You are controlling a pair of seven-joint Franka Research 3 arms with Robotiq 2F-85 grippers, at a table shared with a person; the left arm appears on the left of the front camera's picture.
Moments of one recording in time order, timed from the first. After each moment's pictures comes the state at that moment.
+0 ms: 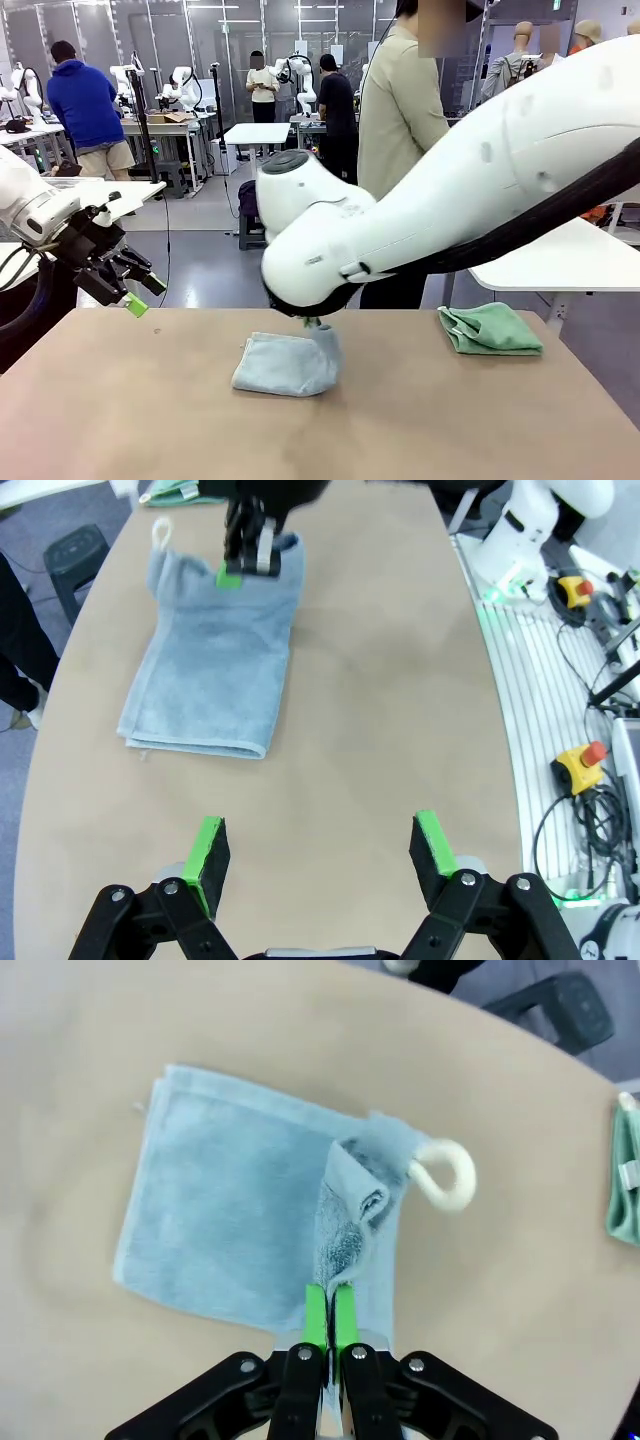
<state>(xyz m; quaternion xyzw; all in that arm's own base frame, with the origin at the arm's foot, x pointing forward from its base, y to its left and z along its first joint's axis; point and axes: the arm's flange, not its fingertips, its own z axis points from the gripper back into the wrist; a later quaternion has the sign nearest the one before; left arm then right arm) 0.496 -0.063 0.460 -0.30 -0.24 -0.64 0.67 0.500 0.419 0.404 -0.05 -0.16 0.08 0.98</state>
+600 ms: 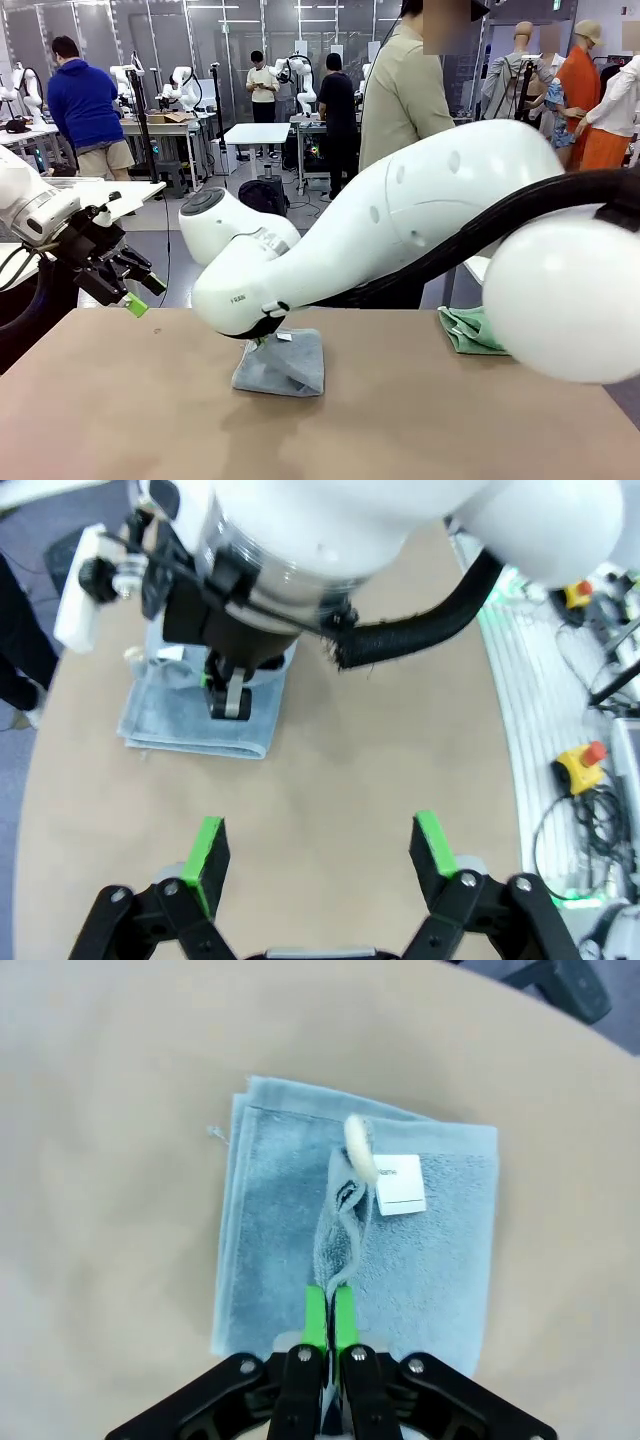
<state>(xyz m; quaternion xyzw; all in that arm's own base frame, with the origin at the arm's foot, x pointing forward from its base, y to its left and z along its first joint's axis) 0.496 -0.063 0.460 -0.30 -0.24 -0.64 0.67 0.510 0.505 0.353 -0.07 -0.16 0.04 0.98</state>
